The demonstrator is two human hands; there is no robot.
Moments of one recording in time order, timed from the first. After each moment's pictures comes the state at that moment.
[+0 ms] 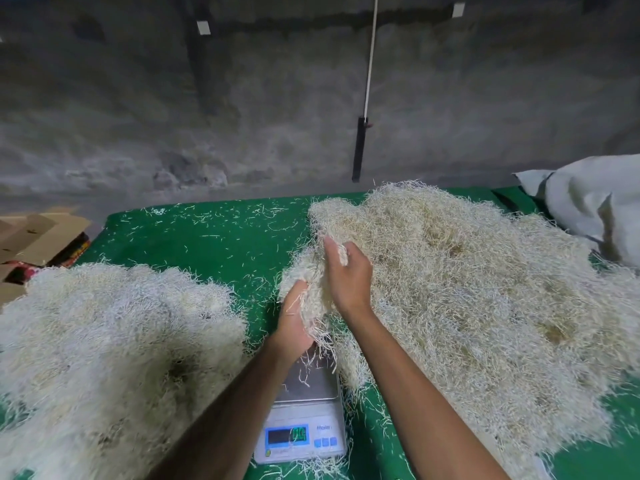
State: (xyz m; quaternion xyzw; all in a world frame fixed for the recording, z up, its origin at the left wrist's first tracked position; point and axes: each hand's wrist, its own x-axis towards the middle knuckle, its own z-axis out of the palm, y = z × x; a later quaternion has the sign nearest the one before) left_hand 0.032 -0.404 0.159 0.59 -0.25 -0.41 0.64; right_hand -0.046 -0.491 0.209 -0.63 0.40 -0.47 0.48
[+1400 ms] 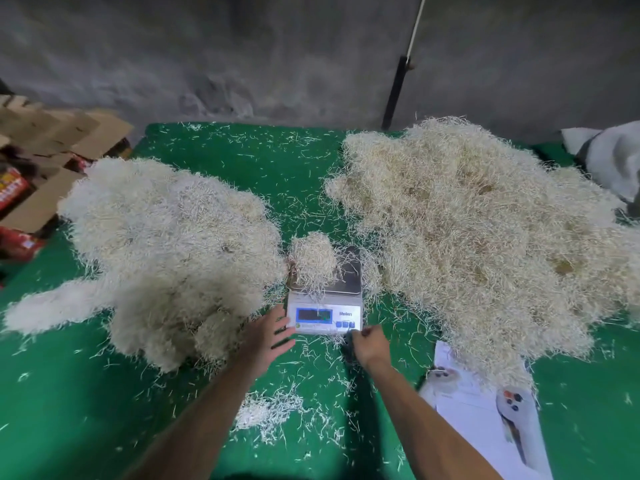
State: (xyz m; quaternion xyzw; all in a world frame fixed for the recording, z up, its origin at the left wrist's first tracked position) left_hand 0.027 -0.171 0.032 0.65 -0.05 -0.51 0.56; right_hand -0.161 -0.308 -0.003 -0.60 0.61 -0.06 0.52
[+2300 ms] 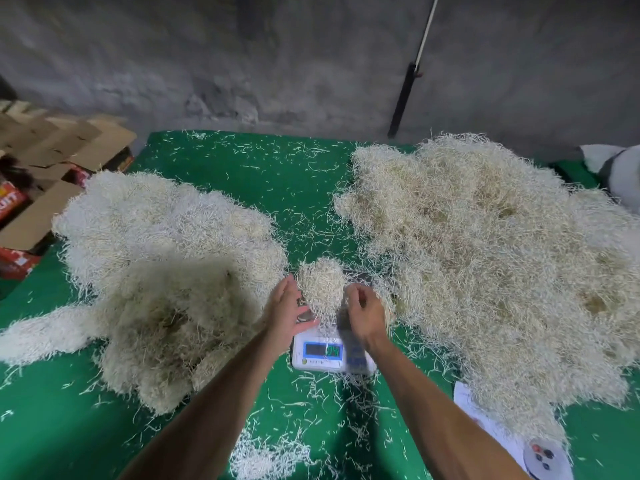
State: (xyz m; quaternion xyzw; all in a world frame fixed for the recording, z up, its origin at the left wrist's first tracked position) left_hand 0.079 -0.275 0.060 0.64 -0.08 -0.45 0.62; right_hand -0.064 -0.379 0.050 -0.60 0.49 -0.24 0.59
